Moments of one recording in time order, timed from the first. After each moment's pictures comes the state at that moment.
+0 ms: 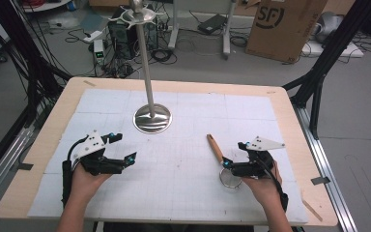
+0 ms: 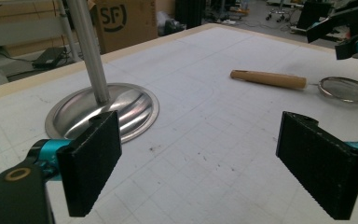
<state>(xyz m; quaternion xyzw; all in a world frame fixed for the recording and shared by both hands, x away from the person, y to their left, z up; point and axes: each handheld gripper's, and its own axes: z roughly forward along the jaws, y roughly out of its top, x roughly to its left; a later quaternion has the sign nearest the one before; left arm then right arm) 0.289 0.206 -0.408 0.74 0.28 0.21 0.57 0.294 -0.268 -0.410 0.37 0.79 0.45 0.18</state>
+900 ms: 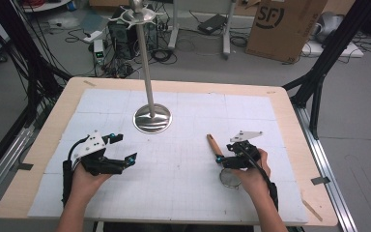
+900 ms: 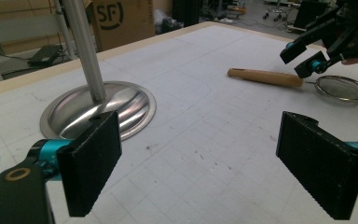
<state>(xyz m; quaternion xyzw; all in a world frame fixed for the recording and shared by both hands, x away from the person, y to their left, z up) 0.290 0.205 -0.409 0.75 0.28 0.20 0.57 0.325 -0.242 -0.421 0.38 0.84 0.35 0.15</state>
